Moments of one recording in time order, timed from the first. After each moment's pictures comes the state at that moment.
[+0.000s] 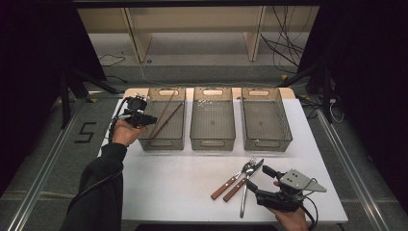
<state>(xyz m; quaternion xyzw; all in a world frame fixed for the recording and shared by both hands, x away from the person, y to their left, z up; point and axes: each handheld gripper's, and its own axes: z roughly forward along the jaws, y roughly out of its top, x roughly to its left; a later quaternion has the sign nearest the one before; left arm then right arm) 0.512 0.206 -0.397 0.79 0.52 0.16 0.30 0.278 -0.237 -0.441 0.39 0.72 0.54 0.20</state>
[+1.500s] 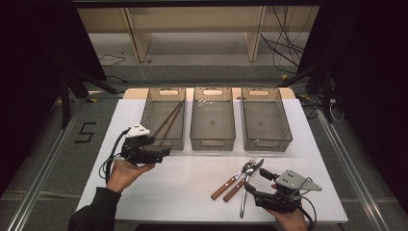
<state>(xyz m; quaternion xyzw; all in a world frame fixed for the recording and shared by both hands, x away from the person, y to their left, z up) 0.381 0.183 -0.401 0.79 0.42 0.16 0.43 0.278 -0.232 -0.444 0.39 0.74 0.51 0.19</state>
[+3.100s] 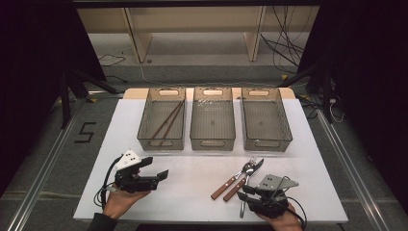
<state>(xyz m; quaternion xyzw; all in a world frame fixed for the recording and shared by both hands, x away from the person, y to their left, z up) 0.326 0.199 -0.440 0.77 0.40 0.15 0.48 0.280 -0.210 -0.462 0.36 0.82 0.43 0.11</state>
